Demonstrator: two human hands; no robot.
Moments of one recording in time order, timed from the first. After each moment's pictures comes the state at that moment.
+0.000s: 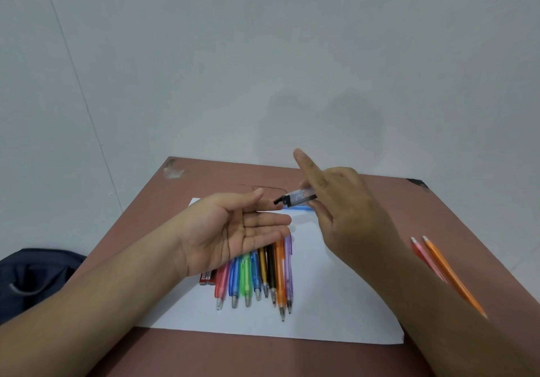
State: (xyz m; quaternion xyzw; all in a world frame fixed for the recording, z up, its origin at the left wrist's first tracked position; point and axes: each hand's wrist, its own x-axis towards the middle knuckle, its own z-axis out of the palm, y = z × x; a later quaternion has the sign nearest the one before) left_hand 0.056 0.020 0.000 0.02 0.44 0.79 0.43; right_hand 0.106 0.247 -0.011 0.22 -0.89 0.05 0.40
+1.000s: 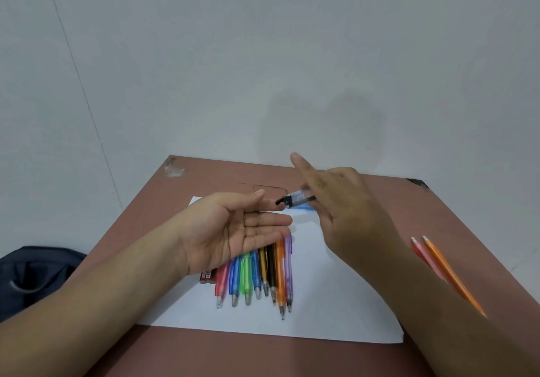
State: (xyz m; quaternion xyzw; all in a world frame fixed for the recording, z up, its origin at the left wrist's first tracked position) left_hand 0.056 0.020 0.000 0.03 0.44 0.78 0.43; right_hand 0.106 0.249 -0.014 0.22 -0.89 0.07 0.38
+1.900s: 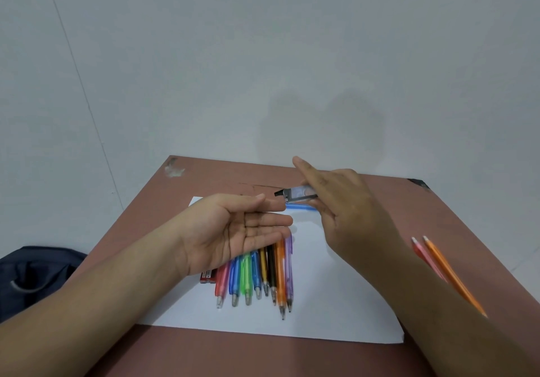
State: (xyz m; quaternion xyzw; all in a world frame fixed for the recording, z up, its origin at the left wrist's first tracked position) left_hand 0.057 0.020 0.001 0.03 0.46 0.78 0.43; right_hand 0.105 0.250 -0.015 0.21 -0.89 0.08 0.39
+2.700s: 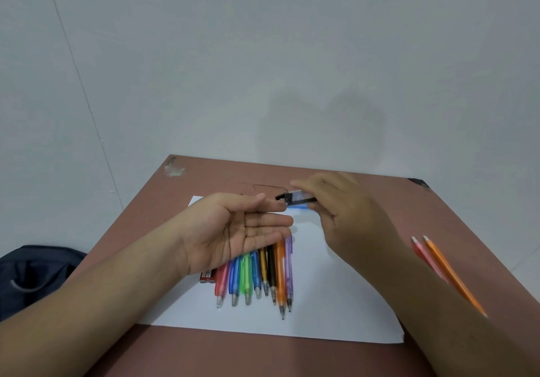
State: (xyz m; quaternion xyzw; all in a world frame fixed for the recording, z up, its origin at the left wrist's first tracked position) left_hand 0.058 0.021 0.001 0.03 0.46 0.78 0.43; right_hand 0.102 0.251 -0.014 0.23 -0.90 0.09 0.37
